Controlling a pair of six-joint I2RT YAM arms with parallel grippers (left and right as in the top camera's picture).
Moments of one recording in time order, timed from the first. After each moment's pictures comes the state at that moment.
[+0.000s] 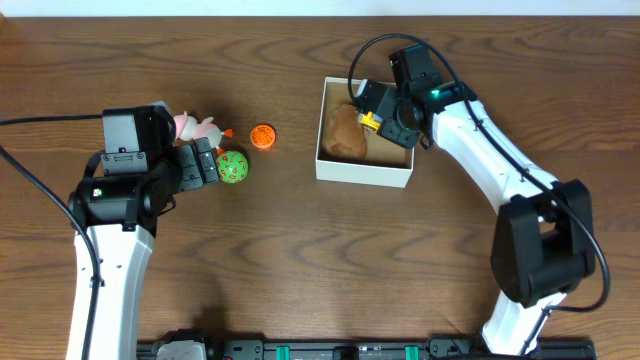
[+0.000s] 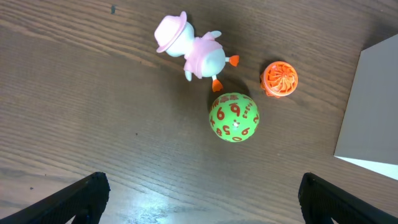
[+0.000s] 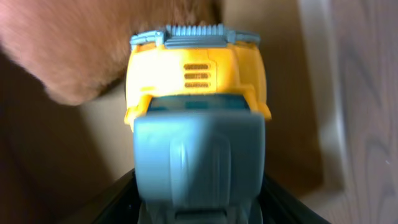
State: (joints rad) left arm 0.05 1.20 1.13 -0.92 -0.01 -0.20; right arm 0.35 1.96 1.50 -0.67 0.03 -0.80
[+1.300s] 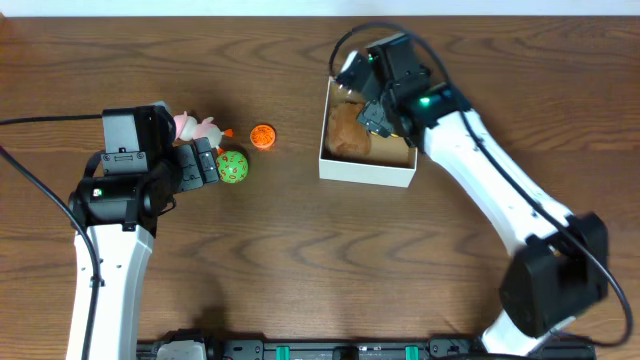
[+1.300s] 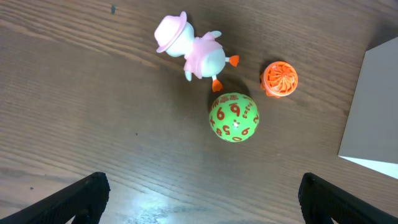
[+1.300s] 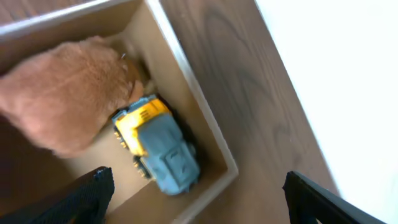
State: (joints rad) left arm 0.05 1.20 1.13 -0.92 -0.01 -0.20; right arm 0.45 1.79 1.55 -0.66 0.24 -0.53
